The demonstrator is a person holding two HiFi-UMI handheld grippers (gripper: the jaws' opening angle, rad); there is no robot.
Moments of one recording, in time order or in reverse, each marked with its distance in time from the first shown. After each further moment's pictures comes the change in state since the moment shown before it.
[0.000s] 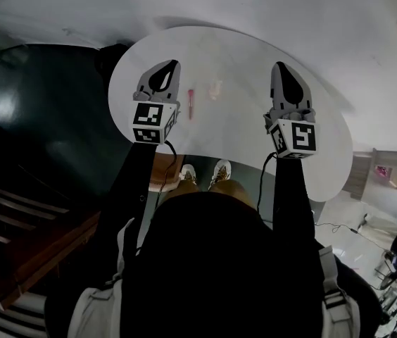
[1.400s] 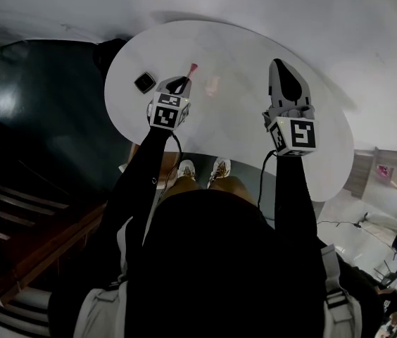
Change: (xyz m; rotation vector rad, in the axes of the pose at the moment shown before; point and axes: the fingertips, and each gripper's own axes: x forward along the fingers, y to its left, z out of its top) left arm 0.047 -0.037 -0.159 -0.076 0.448 -0.085; right arm 0.004 -0.007 -0.017 0.007 0.024 0.040
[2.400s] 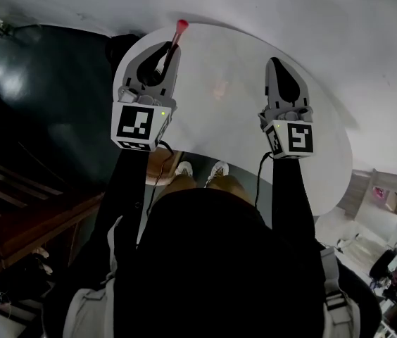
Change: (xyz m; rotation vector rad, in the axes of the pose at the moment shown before) left arm -0.195 0.004 0.199 0.184 -0.636 0.212; right arm 0.019 0.029 0.034 0.001 -0.095 0.117
